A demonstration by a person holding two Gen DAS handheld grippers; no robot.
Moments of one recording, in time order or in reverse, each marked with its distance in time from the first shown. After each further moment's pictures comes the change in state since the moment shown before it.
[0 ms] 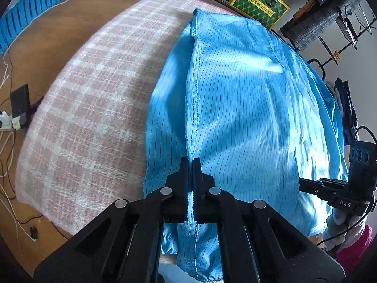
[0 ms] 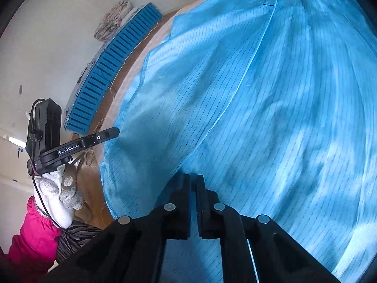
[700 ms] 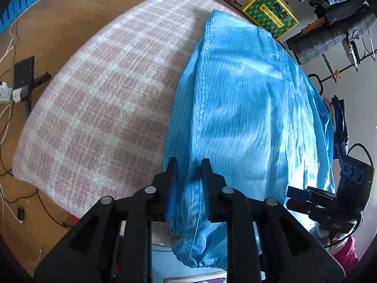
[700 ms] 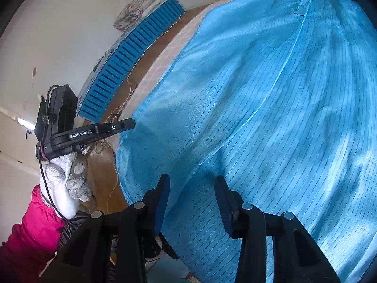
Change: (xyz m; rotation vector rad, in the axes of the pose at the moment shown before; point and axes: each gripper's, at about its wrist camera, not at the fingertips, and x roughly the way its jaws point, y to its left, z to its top) left arm -0.013 0.037 -0.016 -0.130 0.046 -0.097; right arm 0.019 0.046 -0.011 -0.096 0.026 0.049
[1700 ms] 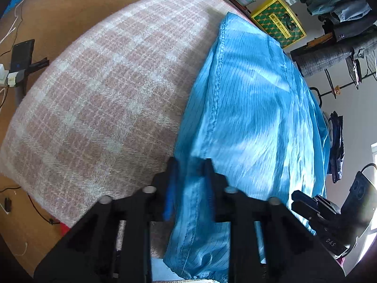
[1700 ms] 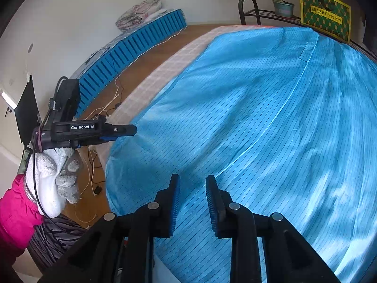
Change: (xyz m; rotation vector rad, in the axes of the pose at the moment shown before) left arm 0.021 0.014 0.011 -0.099 -0.015 -0.037; right arm -0.003 0.030 0.017 -0.140 -0.107 -0.191
